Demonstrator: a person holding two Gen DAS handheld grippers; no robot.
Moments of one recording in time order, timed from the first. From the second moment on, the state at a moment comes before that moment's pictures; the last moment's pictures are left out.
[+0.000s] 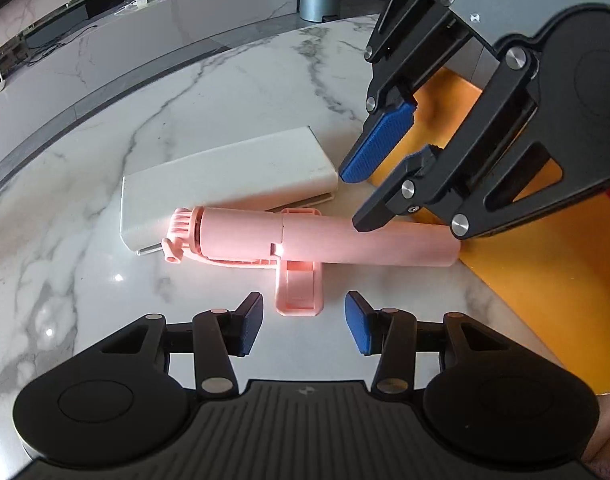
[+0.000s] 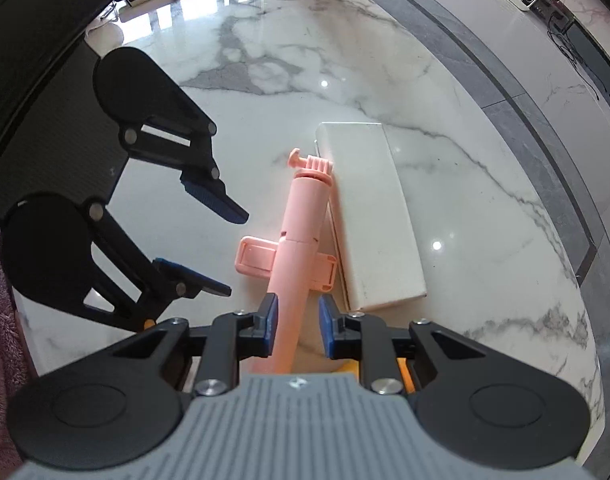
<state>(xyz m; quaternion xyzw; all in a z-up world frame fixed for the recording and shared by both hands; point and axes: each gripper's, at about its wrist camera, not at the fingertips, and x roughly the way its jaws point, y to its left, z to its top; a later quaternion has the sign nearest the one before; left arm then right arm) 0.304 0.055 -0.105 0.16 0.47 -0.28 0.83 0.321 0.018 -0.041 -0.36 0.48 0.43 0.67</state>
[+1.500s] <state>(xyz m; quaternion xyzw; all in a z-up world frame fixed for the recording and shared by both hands) 0.300 0.105 -0.050 0.14 0.50 -0.23 0.82 0.387 0.089 -0.097 -0.44 0.46 0.38 0.67</state>
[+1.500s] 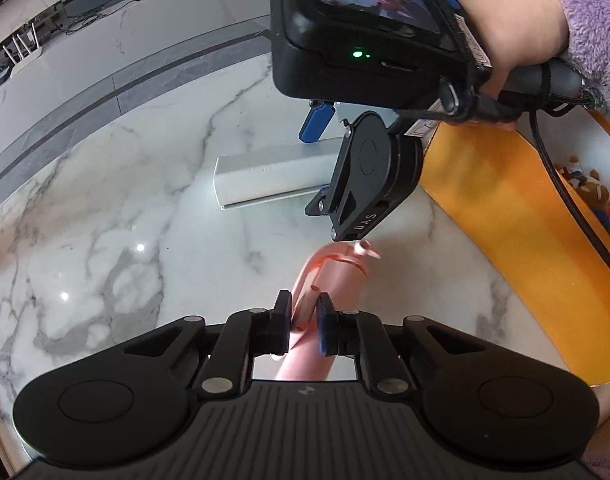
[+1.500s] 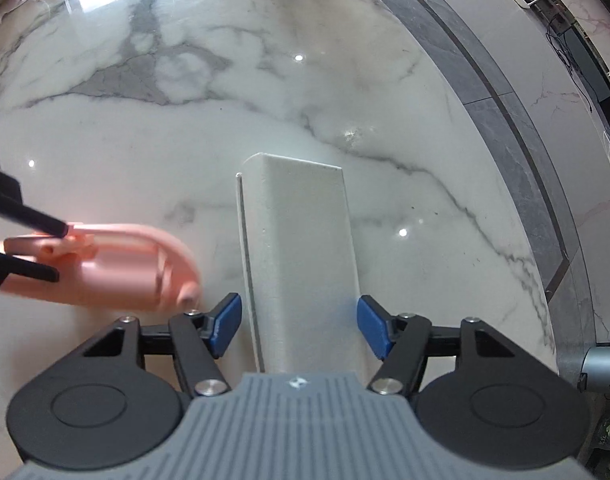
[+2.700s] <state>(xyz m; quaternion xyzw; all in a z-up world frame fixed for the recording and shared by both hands) 0.223 0.062 0.049 0.26 0.40 -0.18 0.86 0.306 -0.010 0.069 -0.31 0.43 0.46 0.71</state>
